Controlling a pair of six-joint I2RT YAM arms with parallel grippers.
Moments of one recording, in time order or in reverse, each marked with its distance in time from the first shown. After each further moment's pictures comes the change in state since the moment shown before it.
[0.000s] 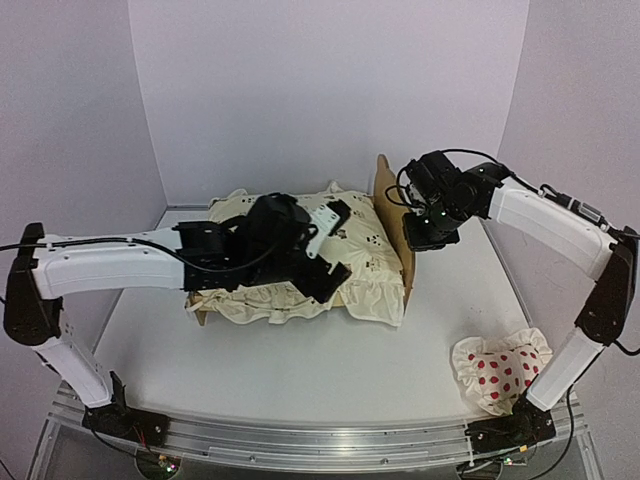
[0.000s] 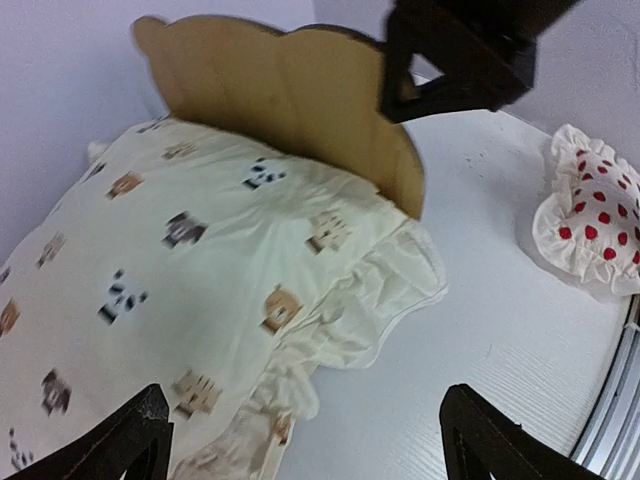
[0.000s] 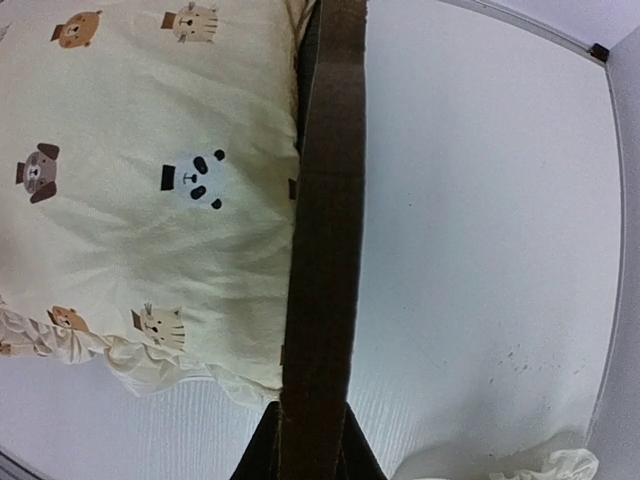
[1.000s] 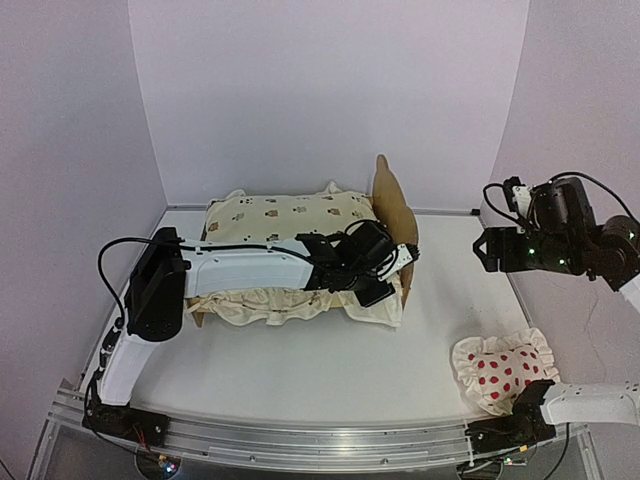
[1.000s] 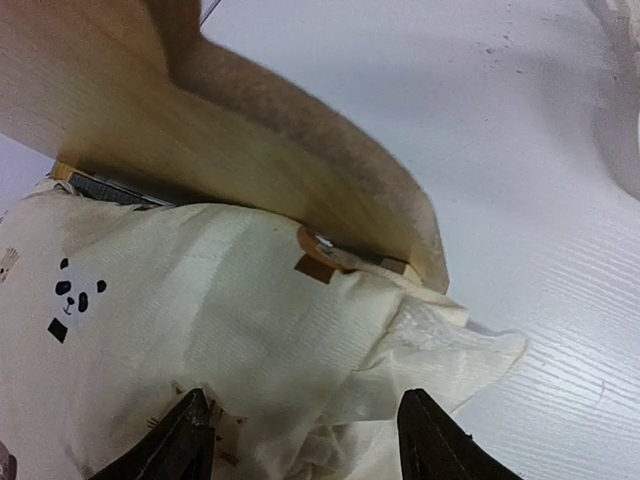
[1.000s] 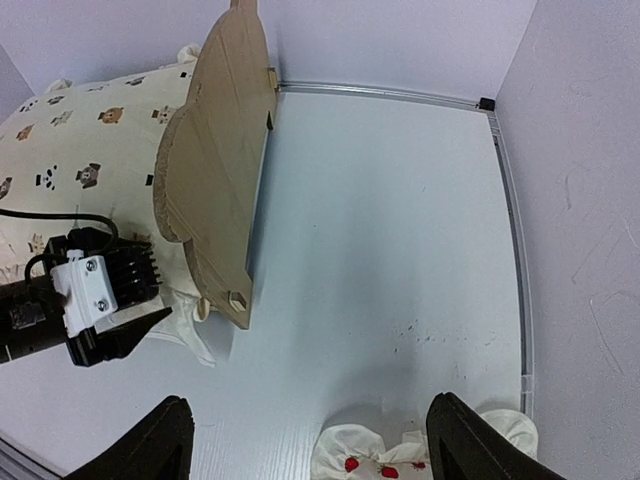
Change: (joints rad) left arm 0.006 0.688 0.616 -0.125 0.027 0.346; right arm 0.017 -0.715 -0.350 -0.033 0.160 -0.028
